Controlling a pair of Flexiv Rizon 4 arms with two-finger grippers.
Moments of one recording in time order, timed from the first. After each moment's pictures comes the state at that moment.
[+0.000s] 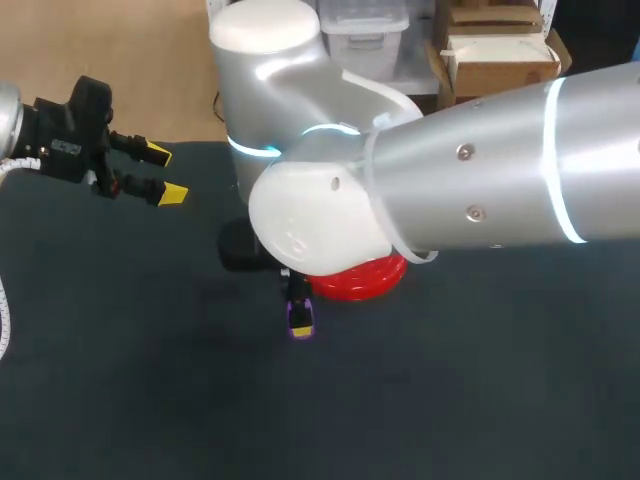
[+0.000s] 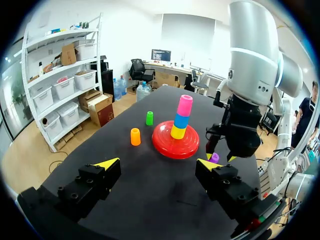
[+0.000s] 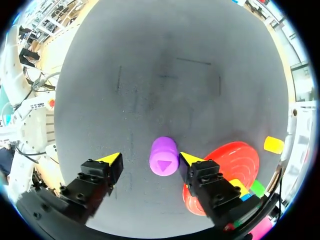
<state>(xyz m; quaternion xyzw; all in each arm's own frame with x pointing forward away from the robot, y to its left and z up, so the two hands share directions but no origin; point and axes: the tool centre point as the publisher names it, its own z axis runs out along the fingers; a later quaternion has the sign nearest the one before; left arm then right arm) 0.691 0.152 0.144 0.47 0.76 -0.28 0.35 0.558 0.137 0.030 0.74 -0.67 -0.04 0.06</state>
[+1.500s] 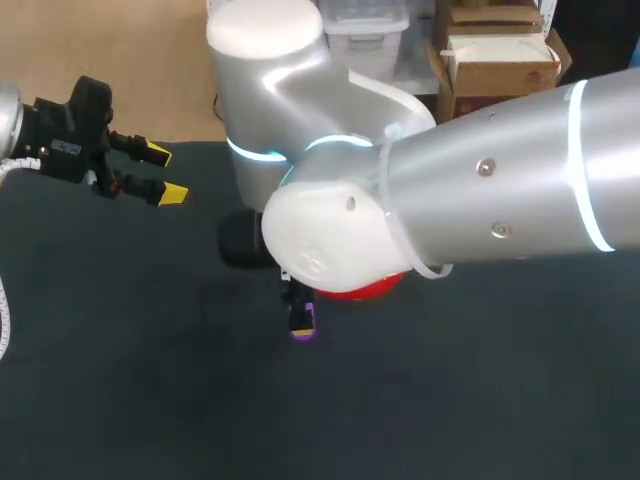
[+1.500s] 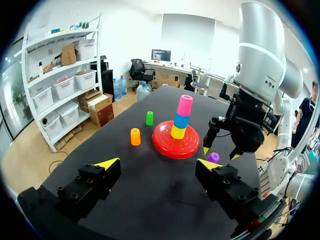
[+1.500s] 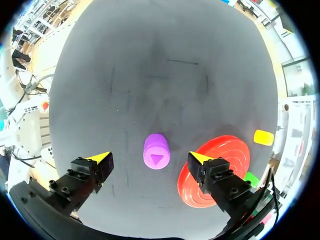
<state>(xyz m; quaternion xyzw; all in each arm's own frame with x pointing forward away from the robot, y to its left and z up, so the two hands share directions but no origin) 0.691 0.152 0.144 0.47 0.76 -0.28 0.35 0.564 0.136 0.040 0.73 -0.68 -0.01 0.03</state>
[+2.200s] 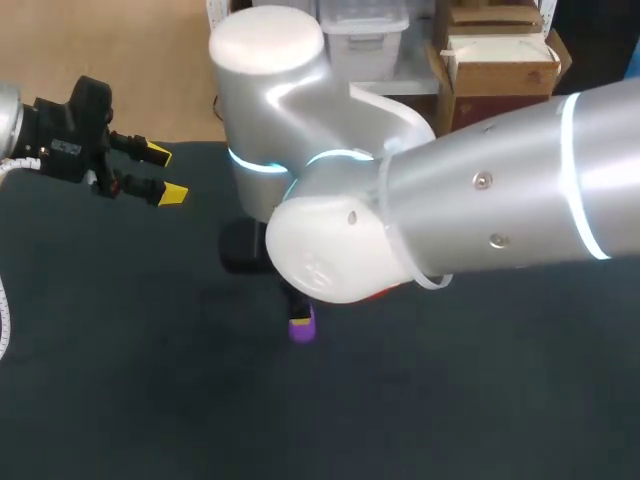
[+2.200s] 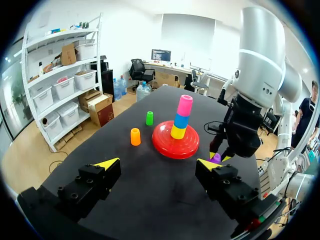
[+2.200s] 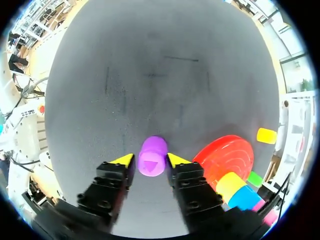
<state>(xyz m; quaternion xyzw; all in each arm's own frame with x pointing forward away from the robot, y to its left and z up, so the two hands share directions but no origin) 0.691 0.152 0.144 0.47 0.76 -0.28 0.35 0.564 0.137 0.027 0.72 -0.69 -0.01 0.03</state>
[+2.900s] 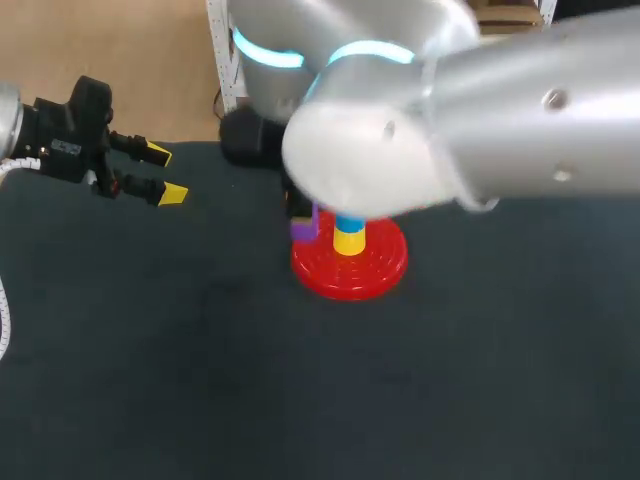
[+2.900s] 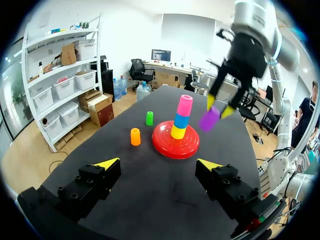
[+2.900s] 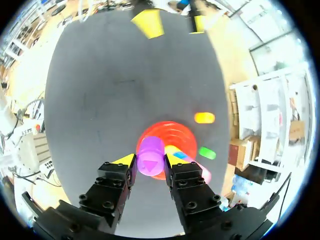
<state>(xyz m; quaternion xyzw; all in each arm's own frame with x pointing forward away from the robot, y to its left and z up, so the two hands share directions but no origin) 0.691 0.152 0.144 0.47 0.76 -0.28 0.35 0.636 0.123 0.161 0.65 -0.75 0.05 -0.07</state>
